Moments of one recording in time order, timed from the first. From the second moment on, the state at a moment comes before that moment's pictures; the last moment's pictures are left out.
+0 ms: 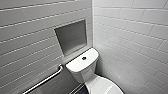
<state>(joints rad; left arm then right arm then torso) 1.30 2.76 -2.19 0.24 0.05 -0.16 -1.58 2.52 -1.95 0.67 0.42 -0.50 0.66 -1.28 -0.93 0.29</state>
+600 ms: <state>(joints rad) 1.27 2.77 -2.18 0.19 0.05 -0.16 -1.58 2.59 -2.07 0.65 0.37 -0.50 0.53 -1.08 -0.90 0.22</state>
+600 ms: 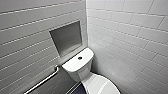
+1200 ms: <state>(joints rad) 1.27 2.77 -2.21 0.18 0.05 -0.16 -1.59 2.72 -2.32 0.40 0.24 -0.36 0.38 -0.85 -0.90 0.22</state>
